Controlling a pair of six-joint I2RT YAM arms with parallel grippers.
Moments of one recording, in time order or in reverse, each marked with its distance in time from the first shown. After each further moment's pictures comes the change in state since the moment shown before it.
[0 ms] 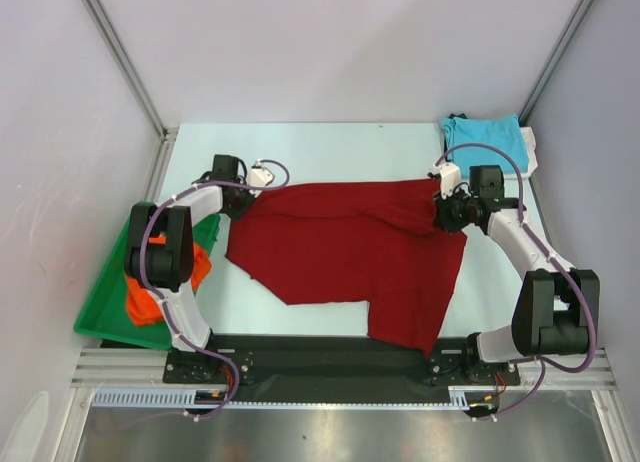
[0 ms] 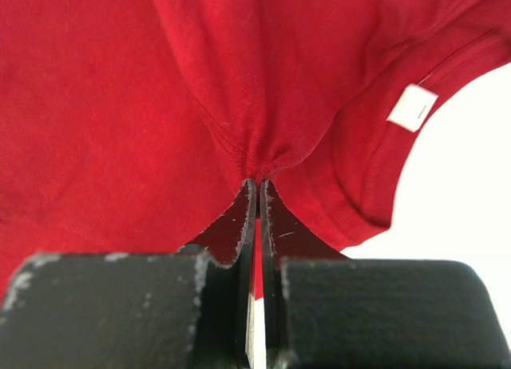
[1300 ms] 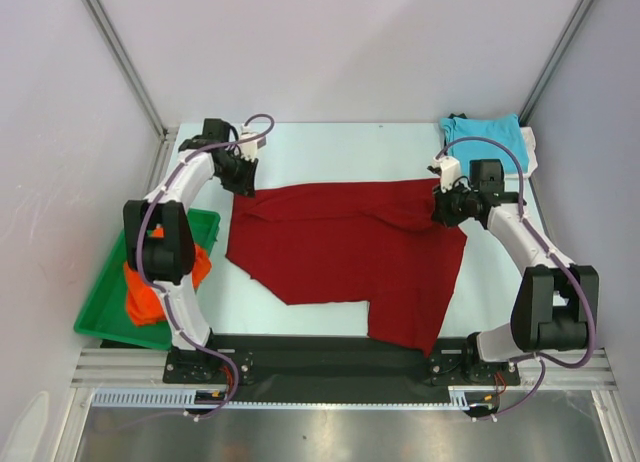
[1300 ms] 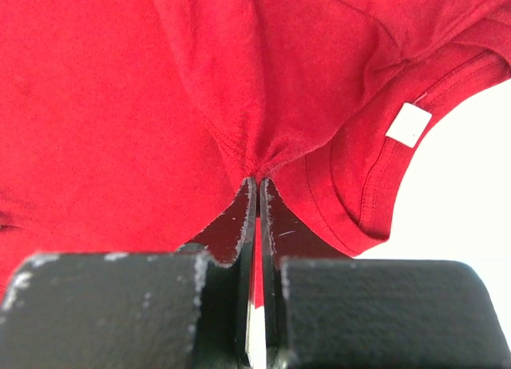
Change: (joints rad) left arm 0.020 0.051 0.418 -0.448 0.257 -0.335; right arm 0.003 0.020 0.035 -0.003 -0.021 0.020
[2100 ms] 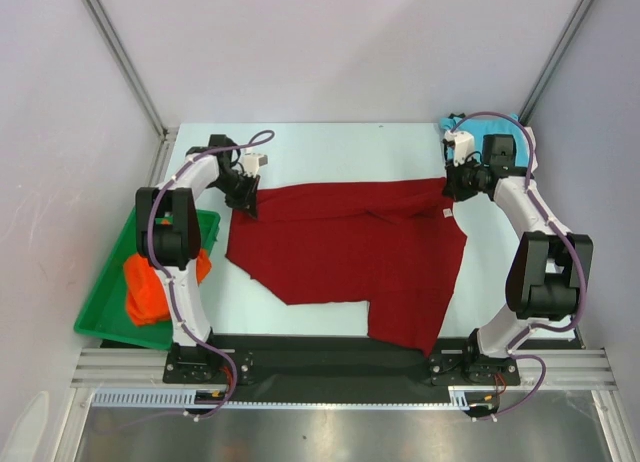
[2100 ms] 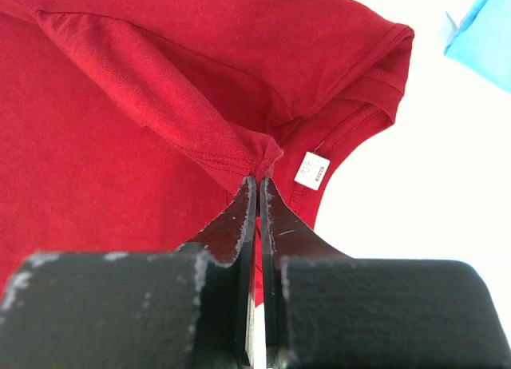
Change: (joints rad) left arm 0.034 0.158 0.002 -0.100 0.101 -0.009; right arm -0.092 0.203 0.240 0.000 -0.005 0.000
